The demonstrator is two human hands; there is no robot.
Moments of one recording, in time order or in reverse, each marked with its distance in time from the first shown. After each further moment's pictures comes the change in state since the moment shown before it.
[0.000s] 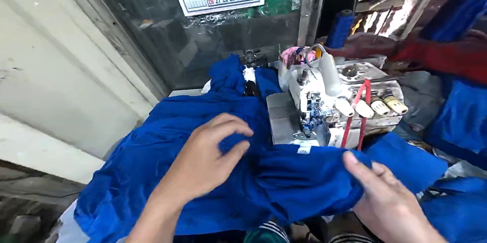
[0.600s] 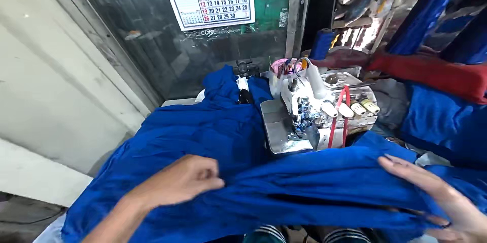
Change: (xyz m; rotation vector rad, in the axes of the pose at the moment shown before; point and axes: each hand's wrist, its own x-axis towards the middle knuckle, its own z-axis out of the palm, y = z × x) left_hand -0.055 -0.074 -0.028 -0.190 -0.459 -0.217; right_hand -0.040 -0.043 -0.075 0.087 0.088 0.345
